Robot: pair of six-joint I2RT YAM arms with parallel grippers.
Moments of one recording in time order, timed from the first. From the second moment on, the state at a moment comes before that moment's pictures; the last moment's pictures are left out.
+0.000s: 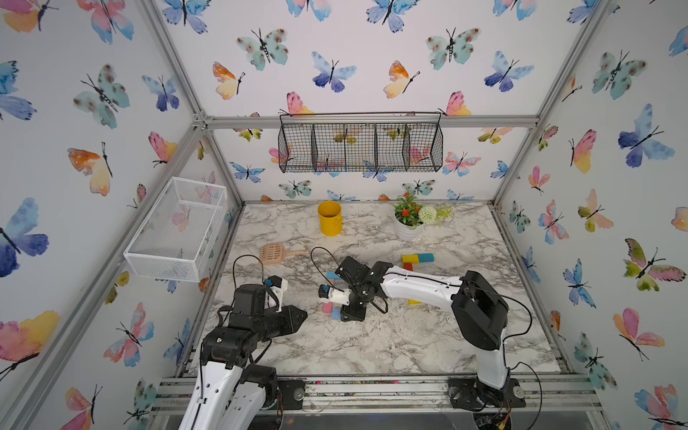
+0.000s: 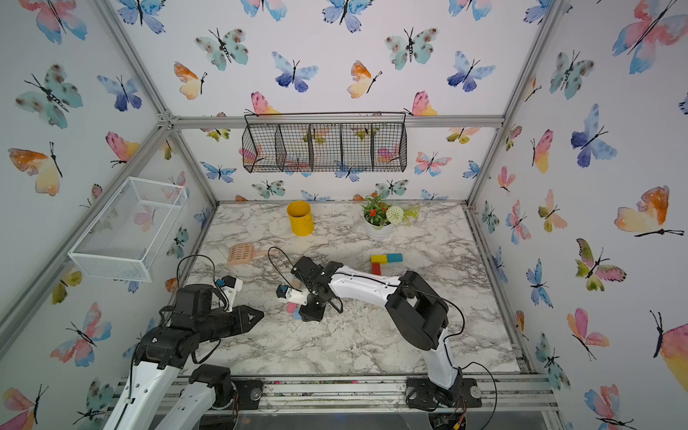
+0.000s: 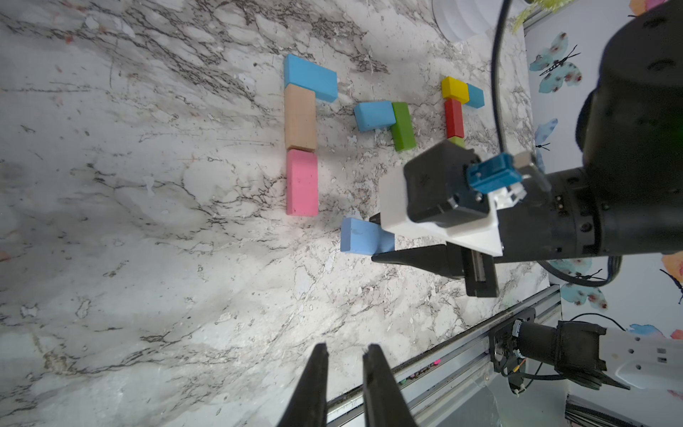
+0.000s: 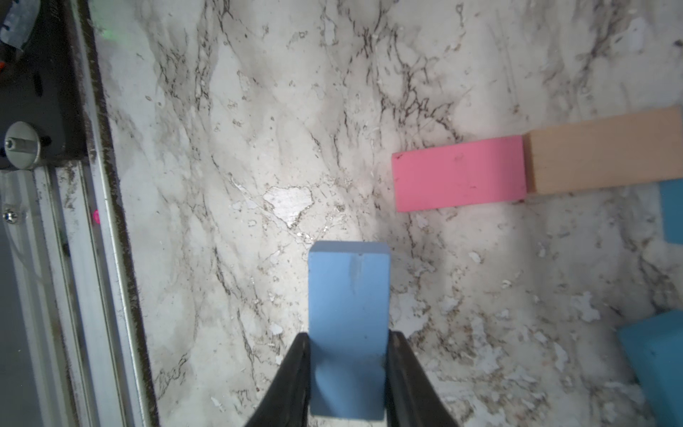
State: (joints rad) left arm -0.19 0.58 0.66 -0.97 0.47 -0.40; right arm 1.05 1.99 1.47 -0.71 -0.28 -0.36
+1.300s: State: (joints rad) left arm -0.19 0.56 0.64 -1.02 0.46 -0.42; right arm 1.10 2.07 1.47 -0.64 -0.24 -0.32
